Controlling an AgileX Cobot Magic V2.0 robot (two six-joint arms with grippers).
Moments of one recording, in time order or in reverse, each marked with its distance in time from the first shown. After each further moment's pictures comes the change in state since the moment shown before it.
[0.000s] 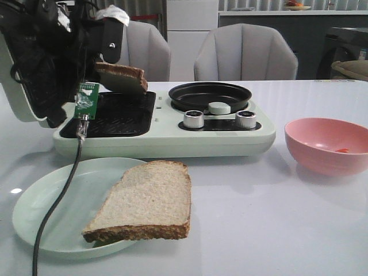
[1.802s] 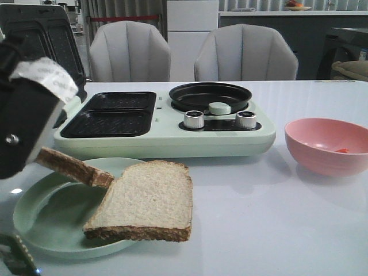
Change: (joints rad) left arm -0.496 -0.681 0.799 -0.274 0.409 0.128; right arm 0.000 0.000 0.000 0.000 0.000 0.000
